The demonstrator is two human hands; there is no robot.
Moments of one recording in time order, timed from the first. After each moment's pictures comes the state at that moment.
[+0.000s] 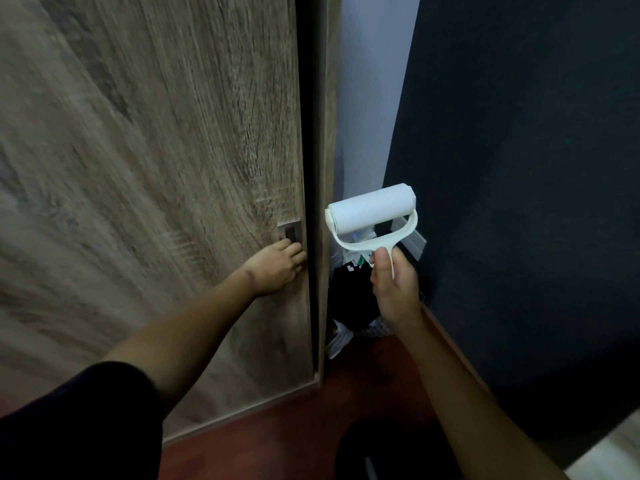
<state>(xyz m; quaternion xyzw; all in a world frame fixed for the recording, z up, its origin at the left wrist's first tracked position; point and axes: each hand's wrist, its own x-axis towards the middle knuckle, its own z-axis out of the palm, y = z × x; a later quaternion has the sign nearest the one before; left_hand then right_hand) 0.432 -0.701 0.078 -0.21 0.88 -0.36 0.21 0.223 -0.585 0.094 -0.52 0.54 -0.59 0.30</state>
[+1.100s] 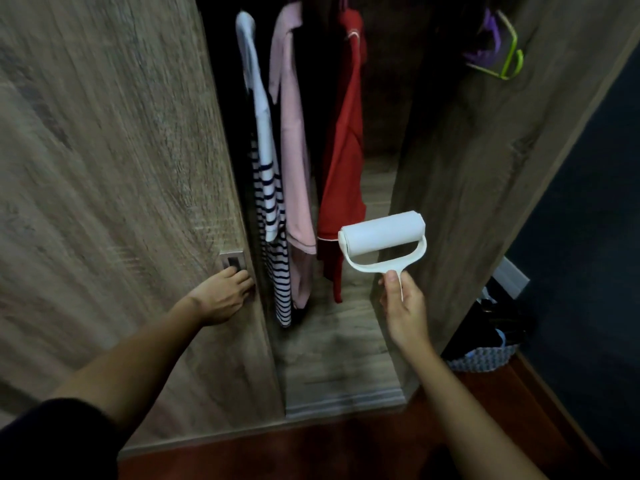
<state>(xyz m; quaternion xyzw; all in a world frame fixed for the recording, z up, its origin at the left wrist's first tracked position) 0.854 -0.565 0.098 -0.37 0.82 -0.31 0.31 0.539 -0.527 0.099 -0.56 0.47 -0.59 0.34</state>
